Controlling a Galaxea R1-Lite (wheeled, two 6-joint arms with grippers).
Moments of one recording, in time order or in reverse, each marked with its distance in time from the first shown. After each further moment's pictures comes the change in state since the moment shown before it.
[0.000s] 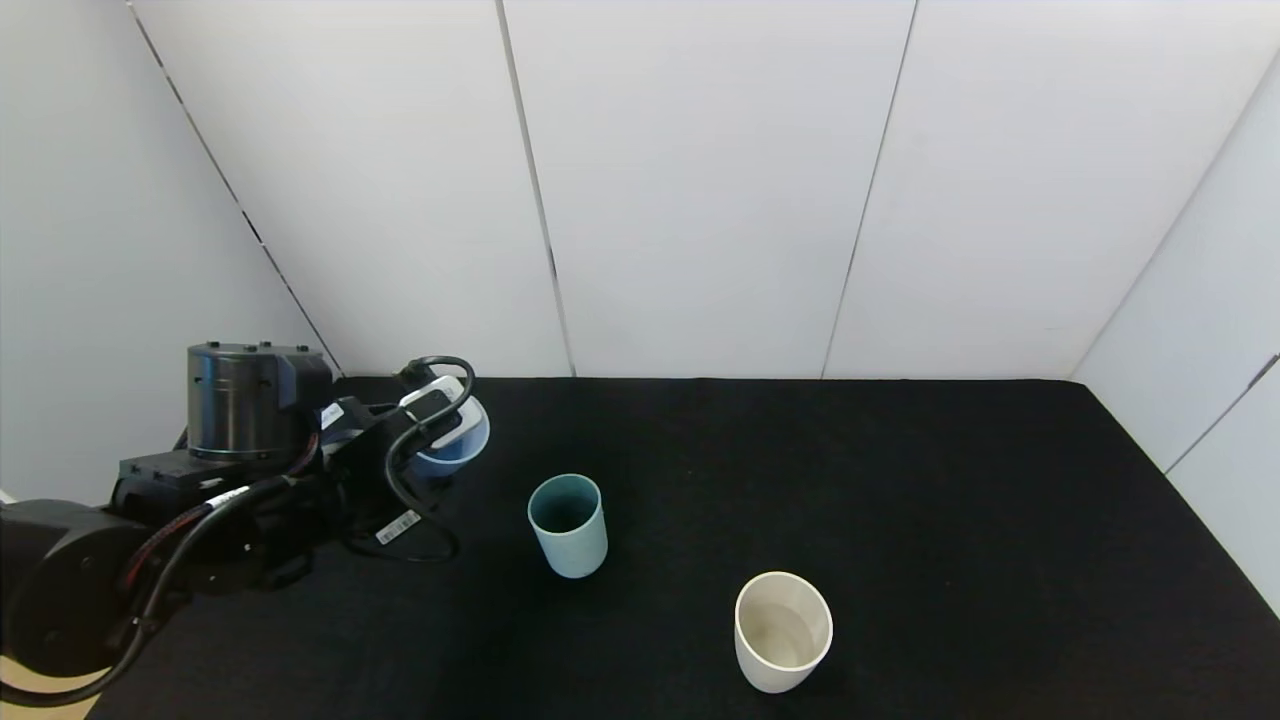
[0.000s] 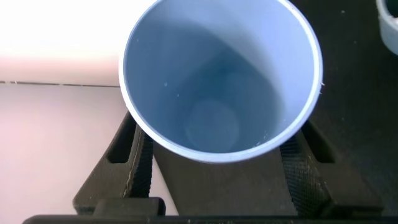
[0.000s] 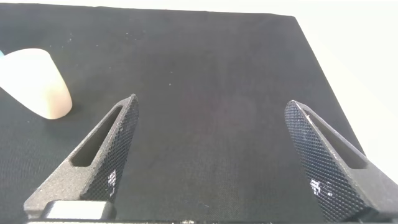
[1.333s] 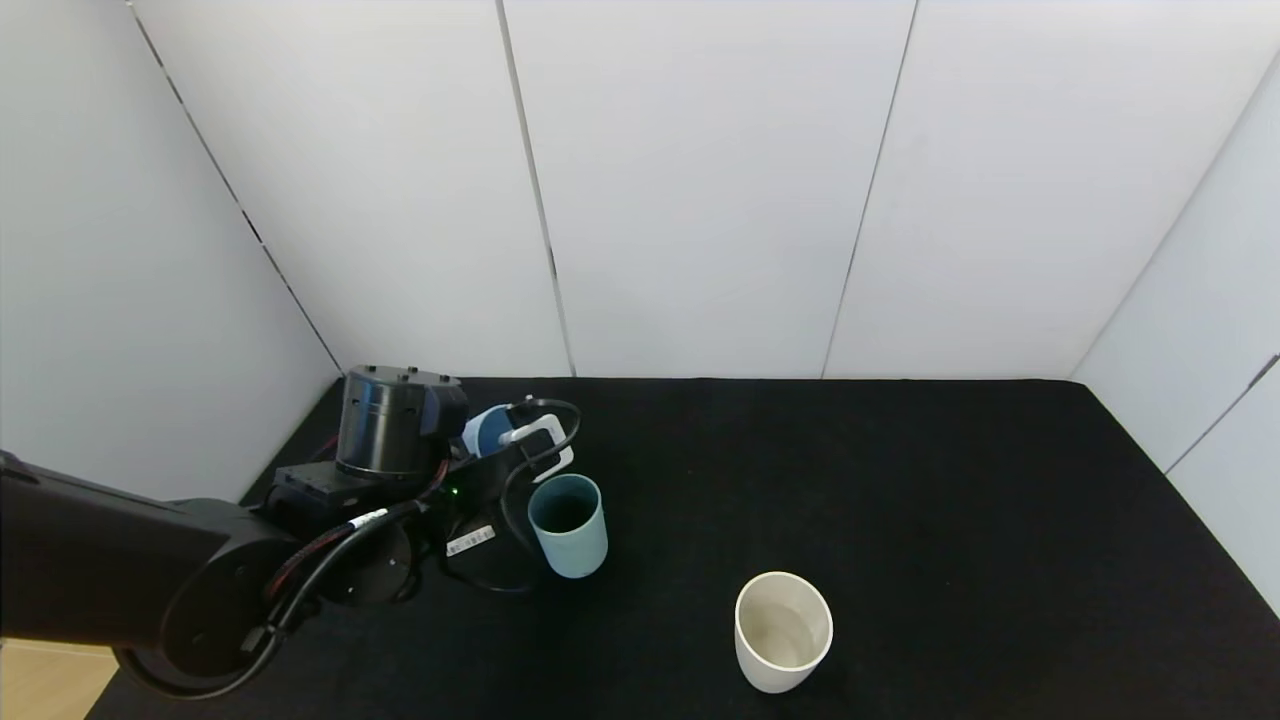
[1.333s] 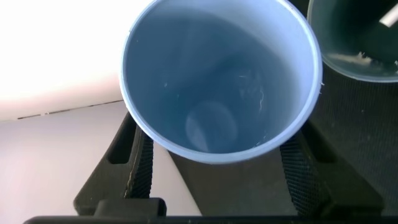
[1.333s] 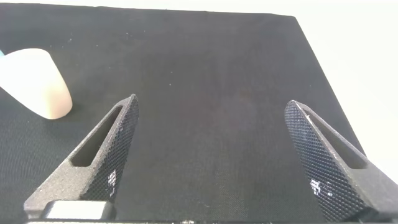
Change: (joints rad) left arm -0.189 0.125 -0.060 -0.013 0.248 0.113; right arm 0.000 0.000 0.000 0.000 0.000 0.000
